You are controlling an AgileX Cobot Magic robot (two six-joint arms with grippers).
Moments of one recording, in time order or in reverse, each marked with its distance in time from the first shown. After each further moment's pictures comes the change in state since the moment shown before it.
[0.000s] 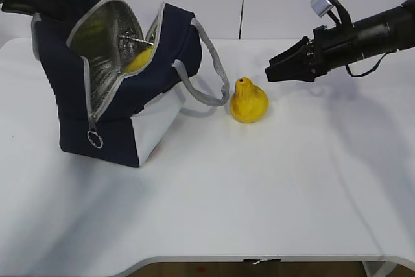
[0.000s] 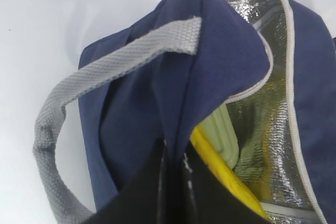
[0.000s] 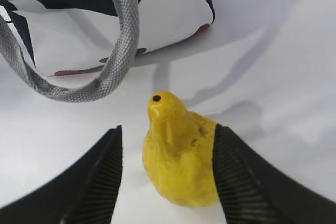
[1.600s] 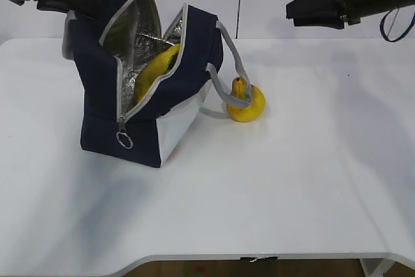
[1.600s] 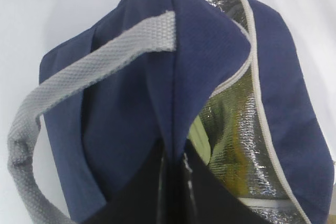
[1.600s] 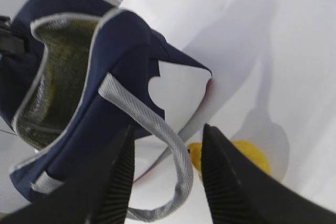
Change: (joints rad) left arm -0.106 0.000 0.000 -0.041 -0.029 -0.022; right arm -0.057 -0.109 -0.102 0.022 0.016 0.745
